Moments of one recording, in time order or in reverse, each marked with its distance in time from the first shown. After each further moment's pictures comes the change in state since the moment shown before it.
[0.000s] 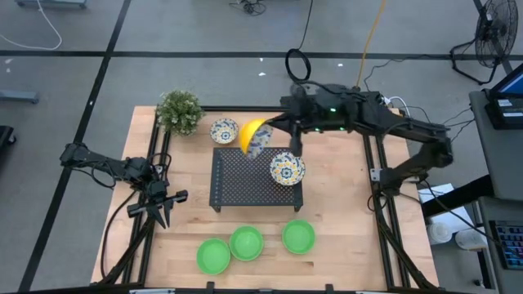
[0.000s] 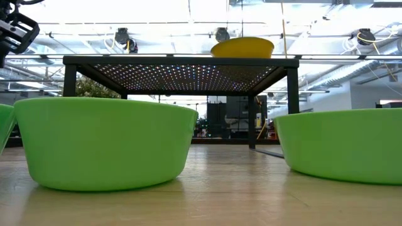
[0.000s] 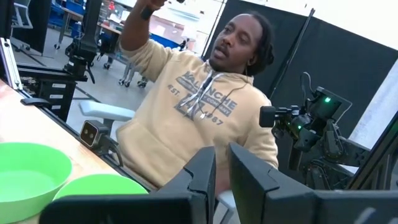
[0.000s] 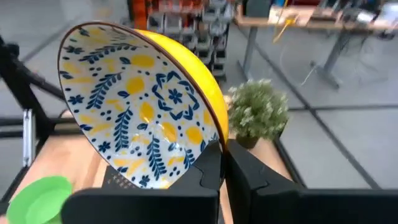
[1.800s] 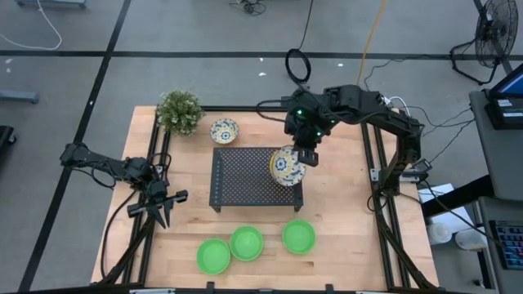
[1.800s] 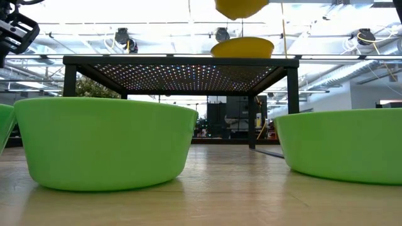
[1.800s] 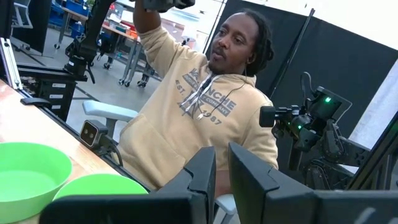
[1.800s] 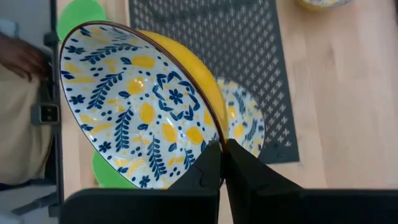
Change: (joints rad) left arm 0.000 0.000 0.000 0.000 0.000 0.000; right arm -0.031 0.296 0.467 -0.988 -0.188 0.039
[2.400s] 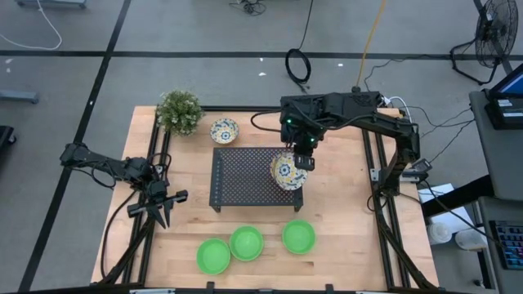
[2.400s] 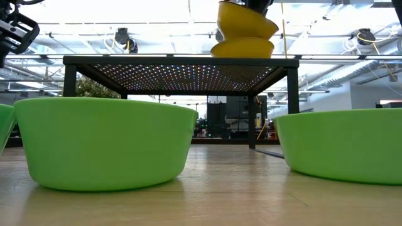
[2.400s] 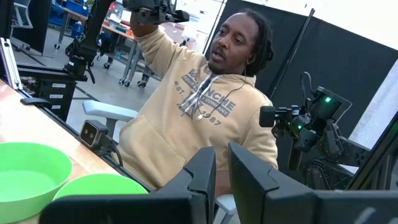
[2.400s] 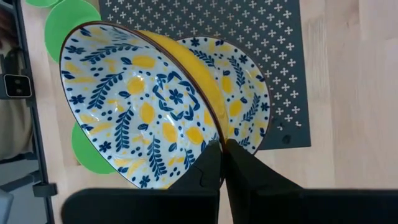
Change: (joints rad) left arm 0.000 0.000 0.000 0.000 0.000 0.000; right arm -0.014 0.002 -0.177 0.040 -0.001 -0.037
